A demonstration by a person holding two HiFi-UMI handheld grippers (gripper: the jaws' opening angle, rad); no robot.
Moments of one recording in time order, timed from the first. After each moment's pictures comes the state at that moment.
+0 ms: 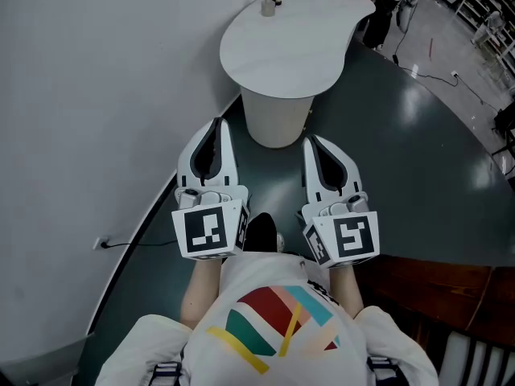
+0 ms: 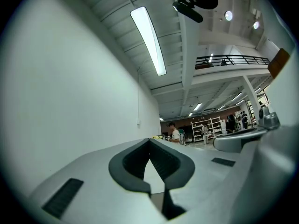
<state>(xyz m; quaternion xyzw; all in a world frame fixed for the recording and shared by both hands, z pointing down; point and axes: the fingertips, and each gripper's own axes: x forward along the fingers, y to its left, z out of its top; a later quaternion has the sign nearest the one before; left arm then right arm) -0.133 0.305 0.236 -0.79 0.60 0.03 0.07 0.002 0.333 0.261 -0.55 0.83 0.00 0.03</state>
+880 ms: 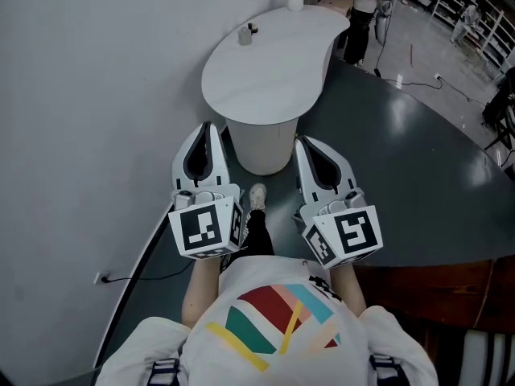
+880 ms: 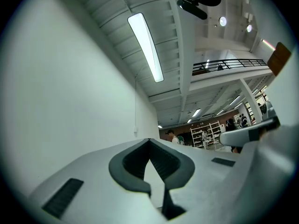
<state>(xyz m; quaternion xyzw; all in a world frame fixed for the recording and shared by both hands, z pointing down) -0.104 0.277 0.217 -0.80 0.59 0.06 0.10 0.033 0.319 0.236 -0.54 0.83 0.02 0.08</state>
